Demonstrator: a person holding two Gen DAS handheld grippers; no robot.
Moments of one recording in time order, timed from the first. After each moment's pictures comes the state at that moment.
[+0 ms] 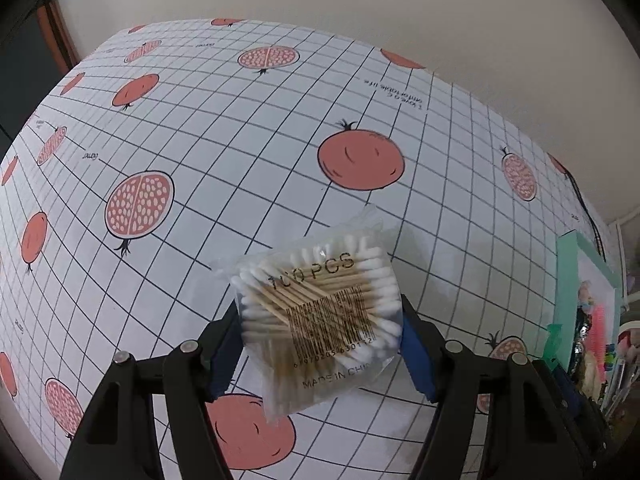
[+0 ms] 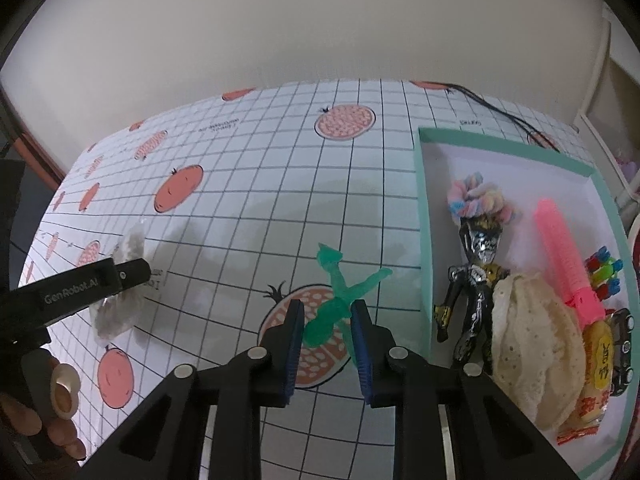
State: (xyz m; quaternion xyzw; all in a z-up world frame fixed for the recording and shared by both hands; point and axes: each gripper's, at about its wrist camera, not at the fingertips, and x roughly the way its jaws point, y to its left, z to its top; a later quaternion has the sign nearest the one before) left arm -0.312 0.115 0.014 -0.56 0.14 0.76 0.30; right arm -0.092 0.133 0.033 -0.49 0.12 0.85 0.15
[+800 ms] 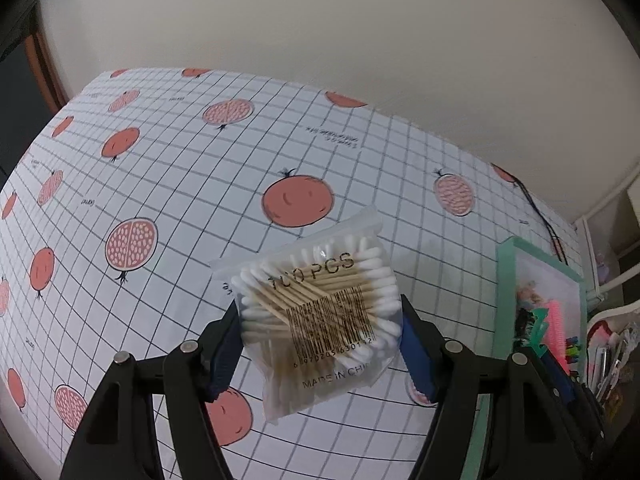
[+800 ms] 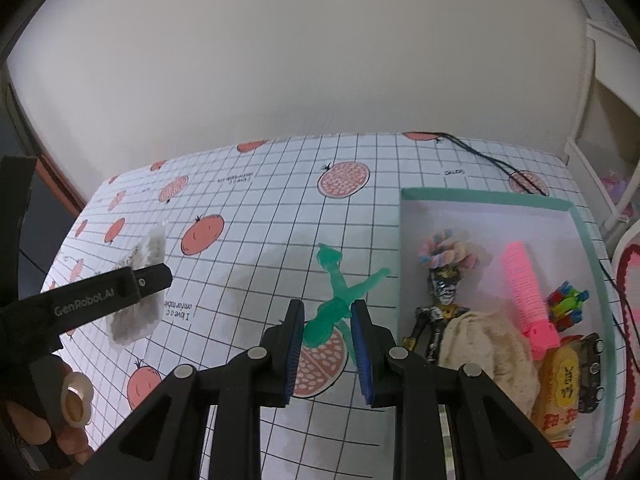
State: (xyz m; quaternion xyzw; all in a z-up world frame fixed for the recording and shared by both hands) left arm -0.248 0.136 0.074 -0.52 0.13 0.78 0.34; right arm -0.072 0.147 0.084 -0.44 0.13 0.88 0.14
